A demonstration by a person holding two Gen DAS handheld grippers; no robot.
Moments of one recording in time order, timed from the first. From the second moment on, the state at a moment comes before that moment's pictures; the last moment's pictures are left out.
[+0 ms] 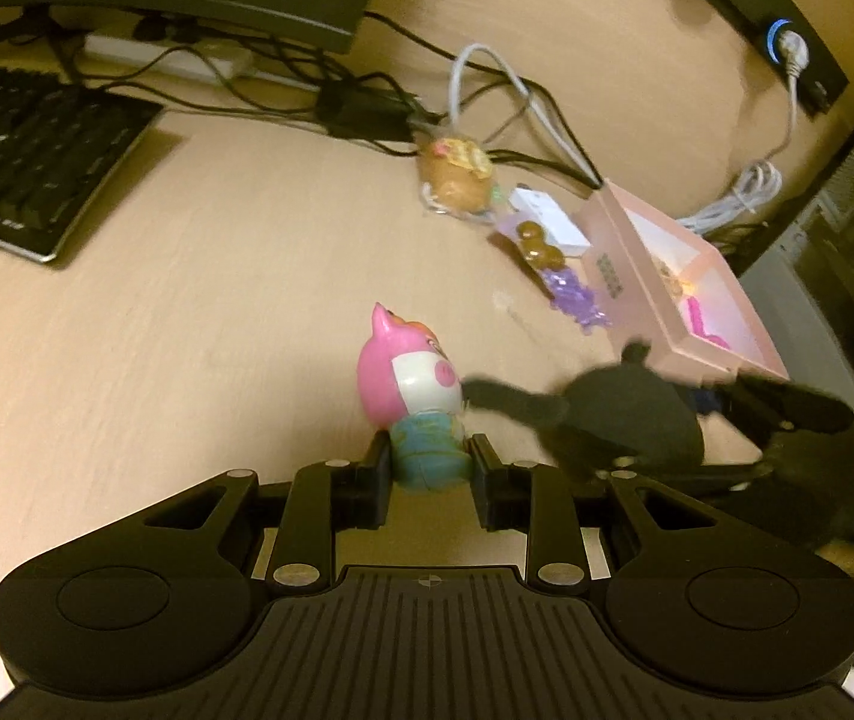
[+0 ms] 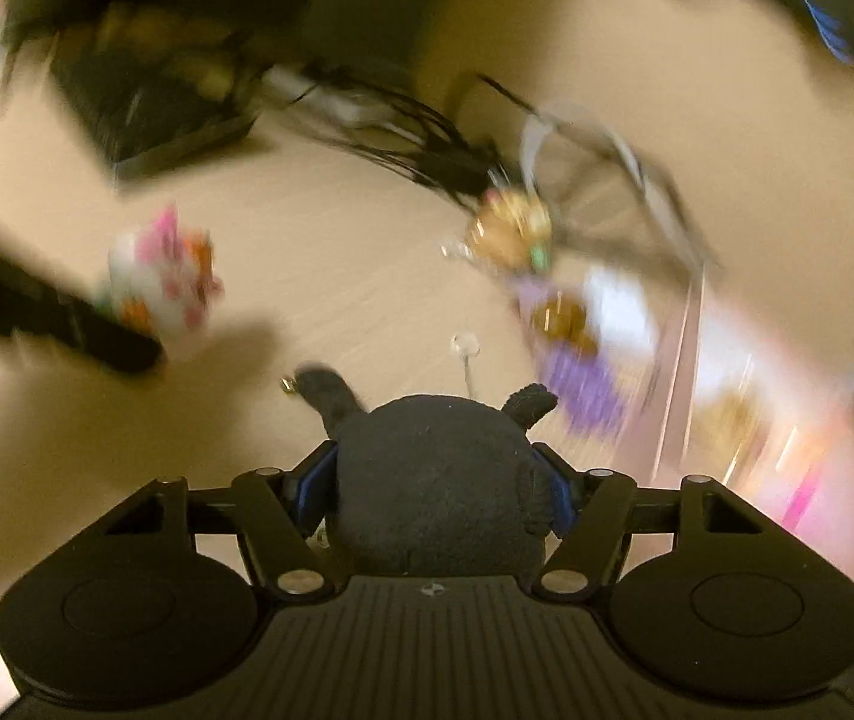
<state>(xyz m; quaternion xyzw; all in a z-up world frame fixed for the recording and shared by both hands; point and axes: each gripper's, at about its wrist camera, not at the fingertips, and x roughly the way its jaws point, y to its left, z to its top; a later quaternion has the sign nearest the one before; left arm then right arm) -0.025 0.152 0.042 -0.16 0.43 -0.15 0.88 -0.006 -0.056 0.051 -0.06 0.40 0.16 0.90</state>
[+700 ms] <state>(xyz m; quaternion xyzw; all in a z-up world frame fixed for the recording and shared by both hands) -0.023 0.092 0.034 -0.12 0.46 -0.21 0.85 -0.074 -0.147 0.058 -0.03 0.35 0.05 0.94</state>
